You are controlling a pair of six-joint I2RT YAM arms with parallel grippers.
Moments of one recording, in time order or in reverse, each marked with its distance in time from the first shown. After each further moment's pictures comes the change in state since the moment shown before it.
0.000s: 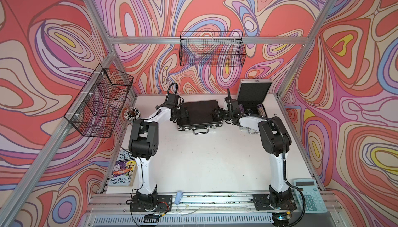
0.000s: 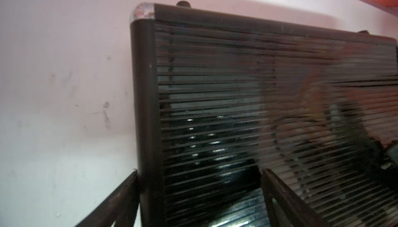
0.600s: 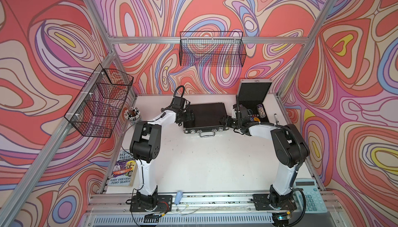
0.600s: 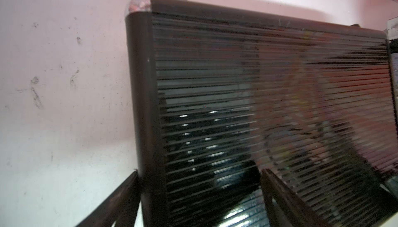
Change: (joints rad) left arm -0.066 -0.038 -0.069 0.045 0.012 -0.034; right arm -0.011 -0.256 -0.336 0.030 0.052 -0.018
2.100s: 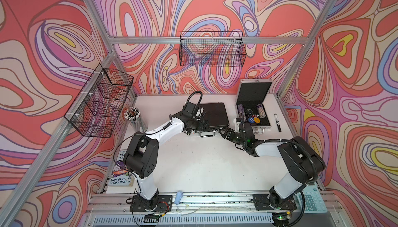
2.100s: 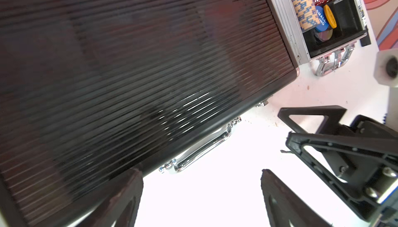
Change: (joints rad) left arm -0.223 -0.218 -0.141 -0.064 0.045 0.114; right arm 0.087 -0.208 -0.457 0.425 -0.043 0.245
